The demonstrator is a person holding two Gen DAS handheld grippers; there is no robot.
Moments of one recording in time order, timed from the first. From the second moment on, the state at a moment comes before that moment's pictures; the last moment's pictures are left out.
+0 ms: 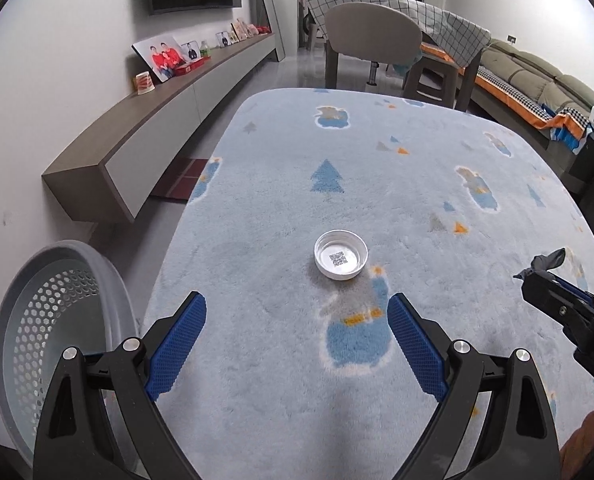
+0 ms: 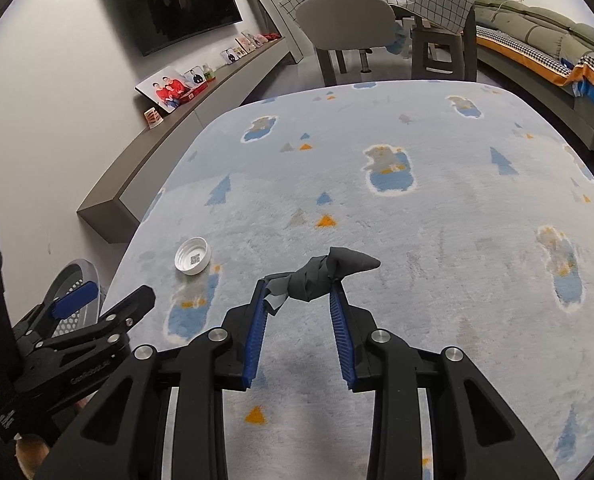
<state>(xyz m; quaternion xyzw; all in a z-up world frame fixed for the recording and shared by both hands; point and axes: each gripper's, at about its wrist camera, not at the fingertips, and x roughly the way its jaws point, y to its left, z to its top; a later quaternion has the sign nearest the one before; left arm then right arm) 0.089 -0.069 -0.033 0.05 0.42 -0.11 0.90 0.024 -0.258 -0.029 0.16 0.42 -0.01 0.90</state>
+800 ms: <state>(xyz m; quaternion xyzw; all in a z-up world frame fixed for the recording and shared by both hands) 0.143 -0.100 -0.068 0.06 0.46 -0.12 0.88 0.027 -0.267 -0.028 0.17 0.42 -0.01 0.89</state>
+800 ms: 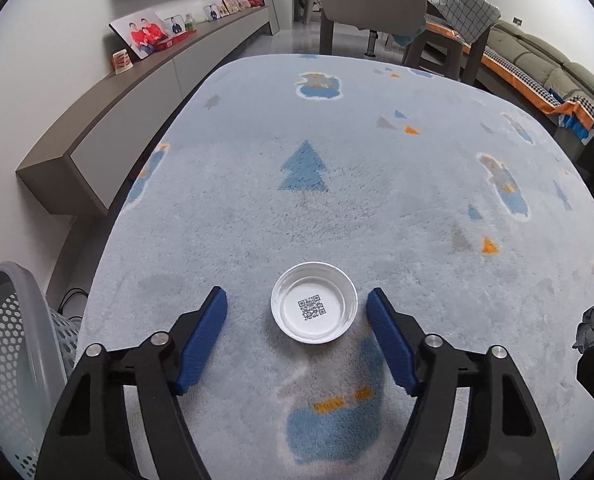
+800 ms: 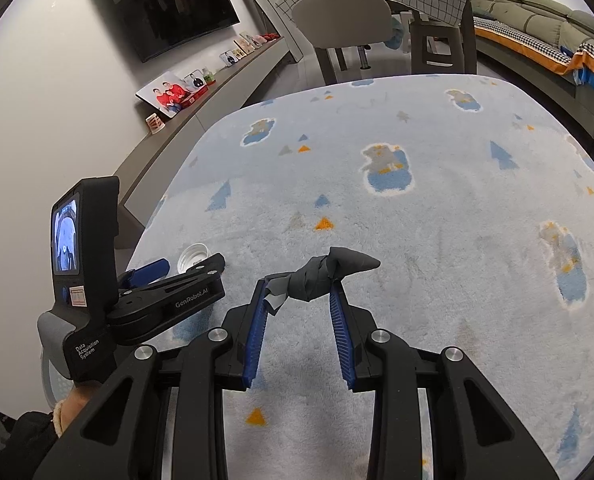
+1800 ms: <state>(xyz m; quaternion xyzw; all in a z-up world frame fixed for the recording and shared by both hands) 0.064 -0.030 0.010 0.05 0.39 -0.10 0.91 0.023 -0.217 0.003 0.15 0.39 0.03 0.91</state>
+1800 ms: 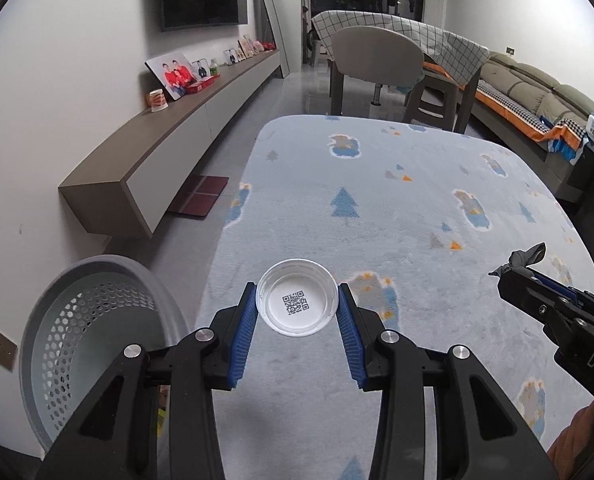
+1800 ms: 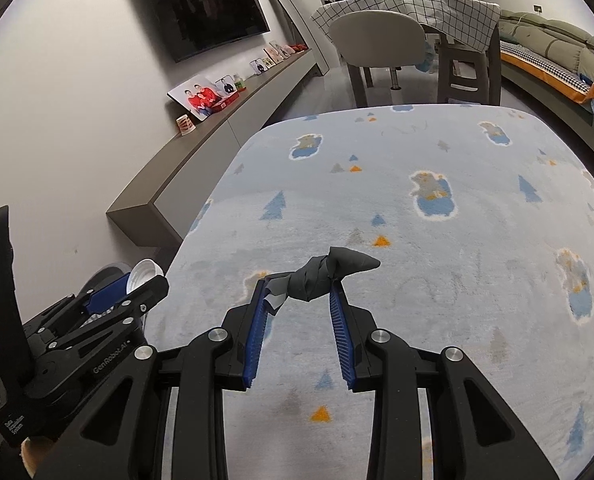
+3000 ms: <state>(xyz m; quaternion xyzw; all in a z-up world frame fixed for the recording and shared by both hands) 0.023 0.191 0.005 0.00 0.40 0.07 0.92 0.070 0.024 0.003 0.04 0.44 0.24 0.86</state>
